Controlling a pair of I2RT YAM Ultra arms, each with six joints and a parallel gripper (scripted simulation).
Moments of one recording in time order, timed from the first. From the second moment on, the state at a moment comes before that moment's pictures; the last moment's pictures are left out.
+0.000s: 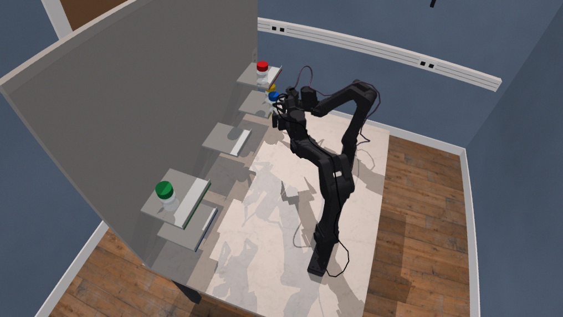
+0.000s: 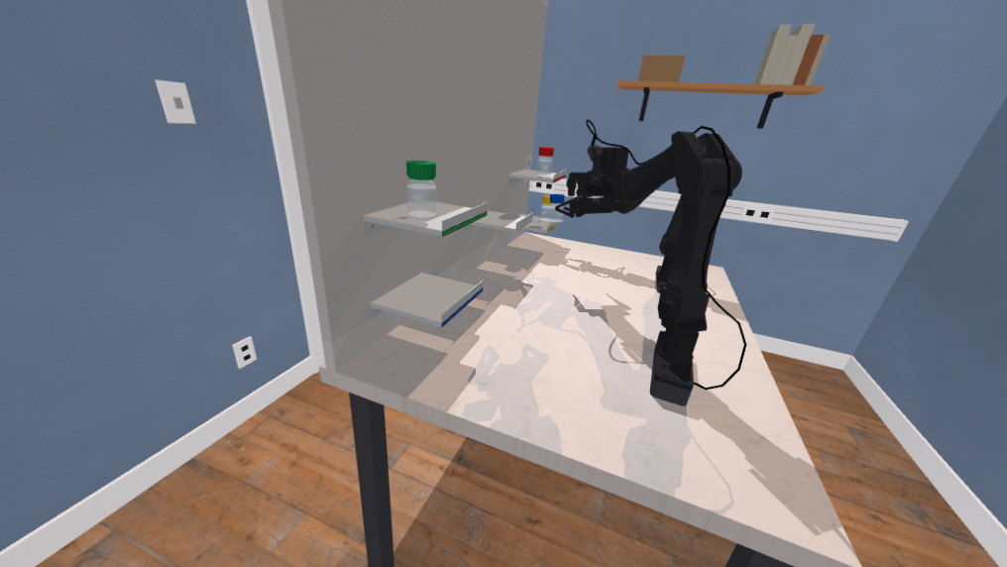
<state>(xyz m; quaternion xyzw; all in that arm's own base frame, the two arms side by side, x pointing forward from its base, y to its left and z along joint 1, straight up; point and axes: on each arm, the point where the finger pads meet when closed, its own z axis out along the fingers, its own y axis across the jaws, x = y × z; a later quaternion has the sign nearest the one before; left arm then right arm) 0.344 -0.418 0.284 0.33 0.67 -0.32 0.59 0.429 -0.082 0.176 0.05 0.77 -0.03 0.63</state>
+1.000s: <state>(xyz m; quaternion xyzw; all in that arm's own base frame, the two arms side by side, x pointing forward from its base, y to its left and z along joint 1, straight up) 0.344 -0.418 0.284 0.33 0.67 -0.32 0.59 0.382 -0.076 0.190 0.05 0.76 -0.03 0.65</state>
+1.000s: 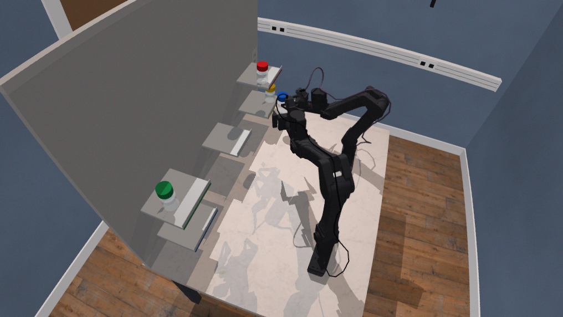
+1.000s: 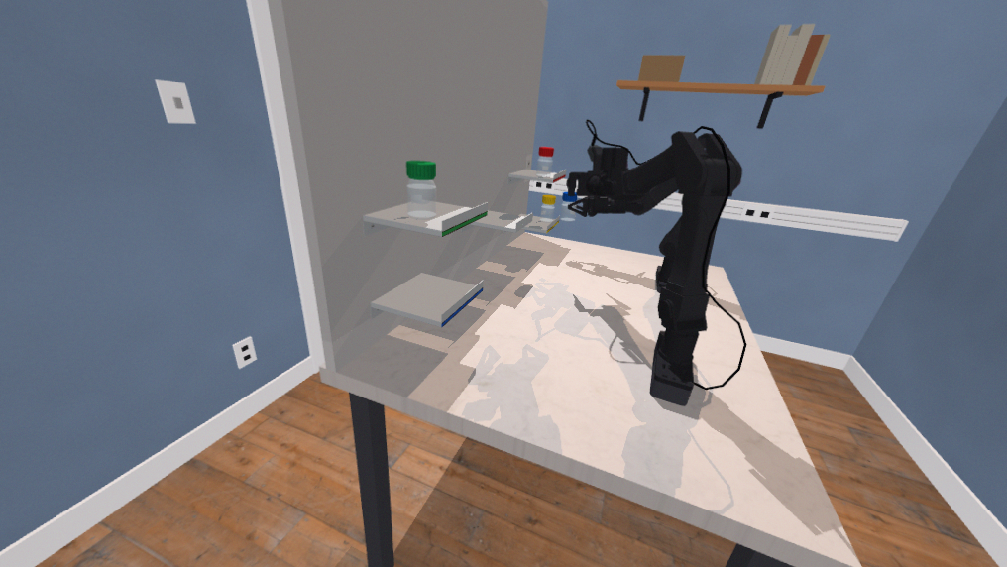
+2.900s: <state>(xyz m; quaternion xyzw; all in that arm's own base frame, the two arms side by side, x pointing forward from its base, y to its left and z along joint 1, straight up) 0.224 -0.166 0.439 0.23 0.70 -0.24 0.63 0.378 -0.075 0.198 0.04 0.75 -0.03 0.65</state>
